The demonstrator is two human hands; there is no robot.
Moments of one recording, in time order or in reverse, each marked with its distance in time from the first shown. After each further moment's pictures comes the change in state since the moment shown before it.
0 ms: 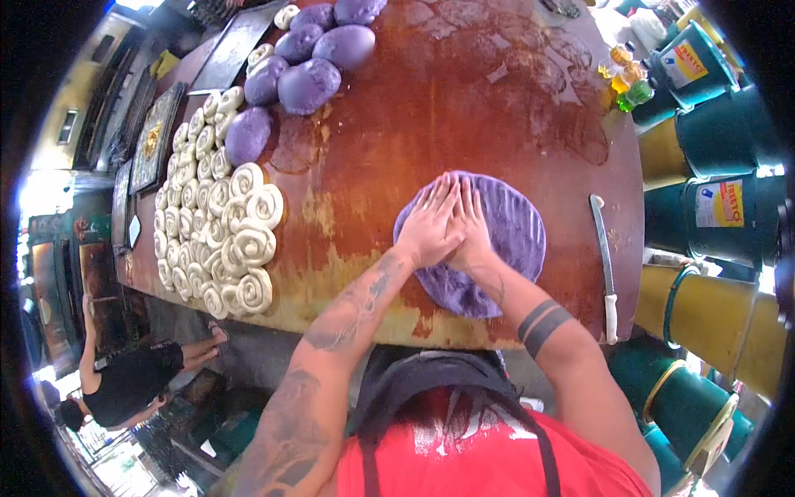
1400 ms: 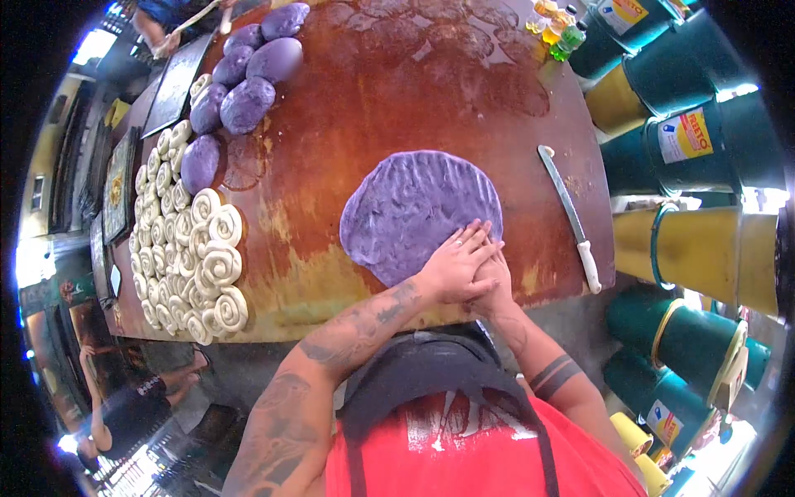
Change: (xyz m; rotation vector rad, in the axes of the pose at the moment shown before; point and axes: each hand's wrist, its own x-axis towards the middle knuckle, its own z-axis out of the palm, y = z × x) left_hand -0.031 0.127 0.063 -0.169 -0.261 0.324; right_hand -0.183 0.034 0.045 0.119 0.195 0.215
